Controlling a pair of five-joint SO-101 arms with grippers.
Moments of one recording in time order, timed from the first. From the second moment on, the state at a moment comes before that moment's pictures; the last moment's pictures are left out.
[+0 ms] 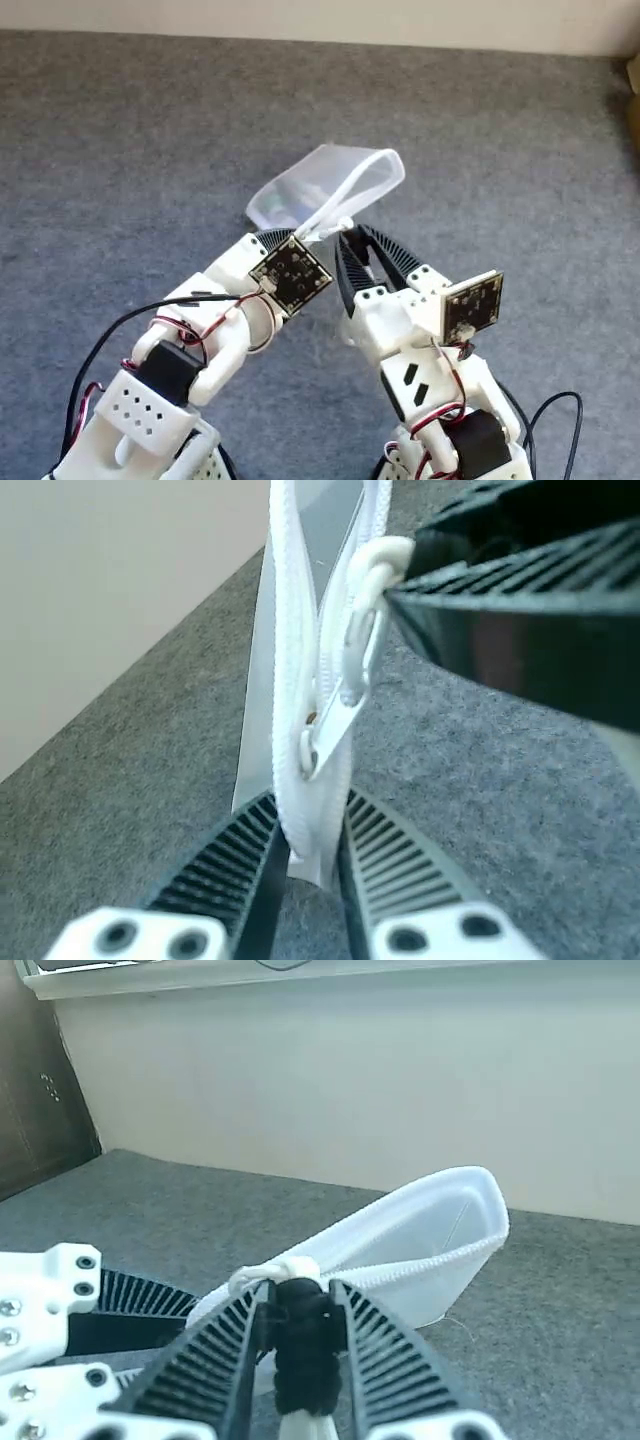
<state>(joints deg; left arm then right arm) 22.5 -66.5 65.8 40.8 -17.5 -25.3 -104.4 73.4 37.5 -4.6</state>
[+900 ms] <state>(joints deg) 22.5 -66.5 66.5 41.2 -17.5 -27.3 -104.8 73.2 53.2 -5.1</state>
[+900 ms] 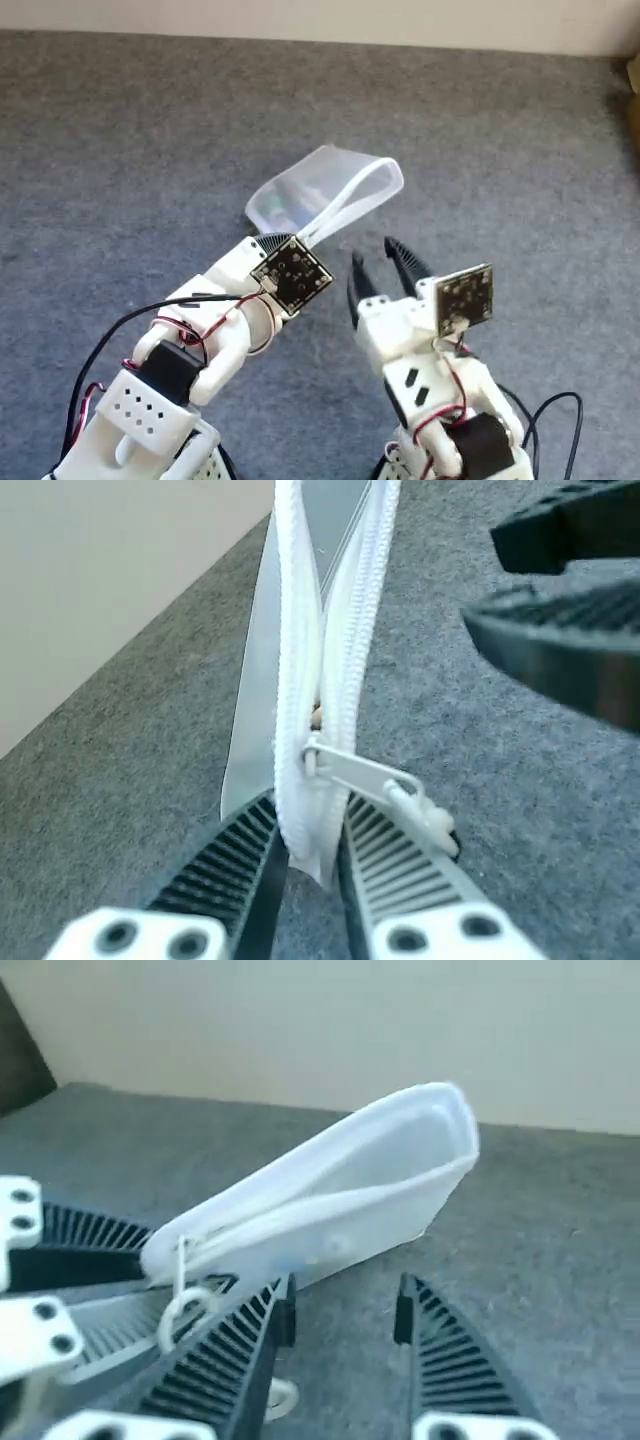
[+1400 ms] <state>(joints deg) 21.8 -66.5 66.6 41.2 -17.5 -43.3 -105.2 75.6 52.1 2.8</state>
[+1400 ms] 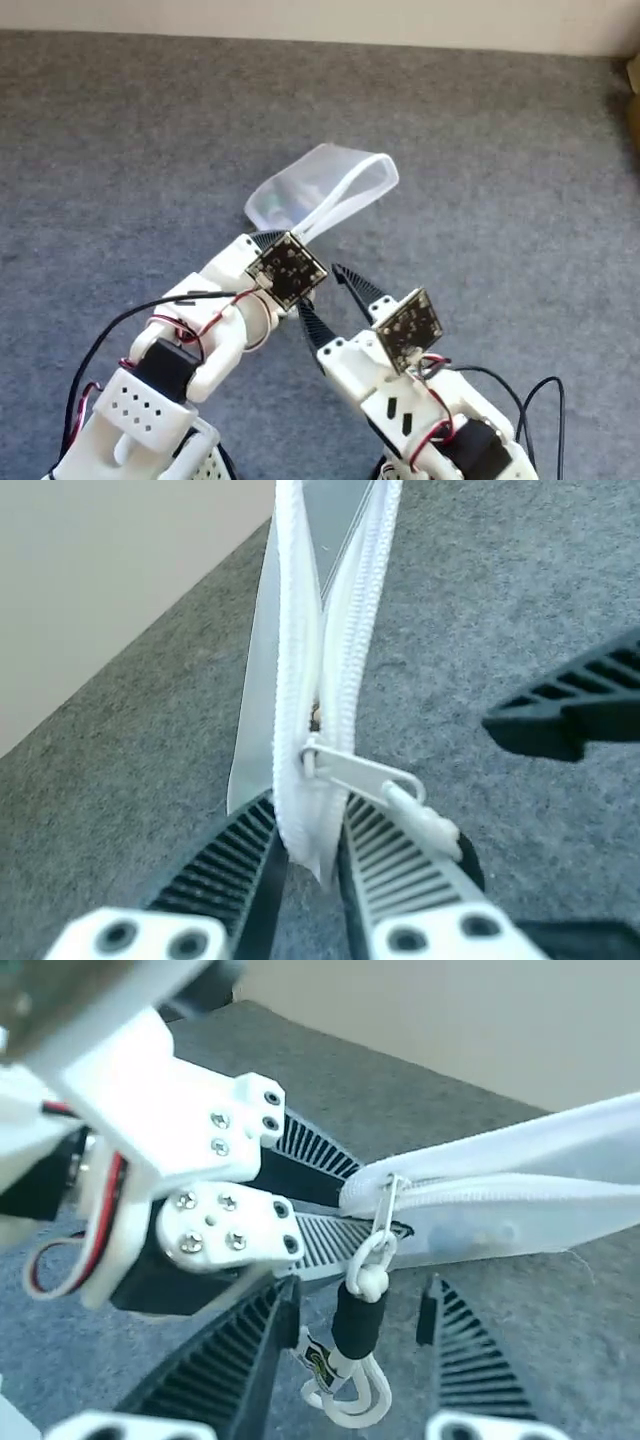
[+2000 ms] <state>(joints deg) 21.8 -65.7 66.7 41.3 -17.5 -39.5 -104.6 86.9 42.8 4.2</state>
